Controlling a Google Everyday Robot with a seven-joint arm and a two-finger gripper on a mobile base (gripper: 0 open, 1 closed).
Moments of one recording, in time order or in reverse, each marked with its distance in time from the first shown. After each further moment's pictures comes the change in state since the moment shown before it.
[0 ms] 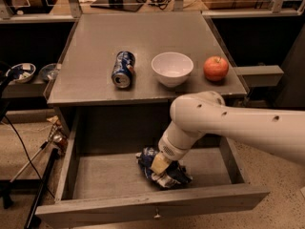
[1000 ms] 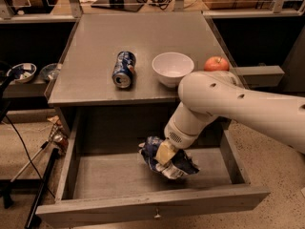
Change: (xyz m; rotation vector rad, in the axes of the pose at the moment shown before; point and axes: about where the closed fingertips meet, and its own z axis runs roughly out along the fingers) arm -0.008 0.001 -0.061 -0.005 -0.001 0.022
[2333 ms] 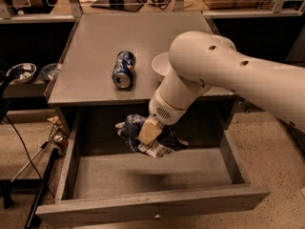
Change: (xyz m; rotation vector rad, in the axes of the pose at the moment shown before) arm -0.072 0.032 -0.067 -0.030 -0.119 -0.211
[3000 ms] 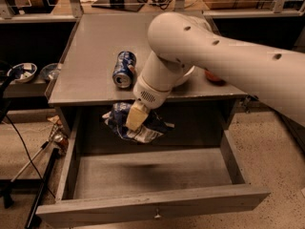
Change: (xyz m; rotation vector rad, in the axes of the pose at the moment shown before) arm -0.047 -0.015 0.002 -0.017 0.018 -0.093
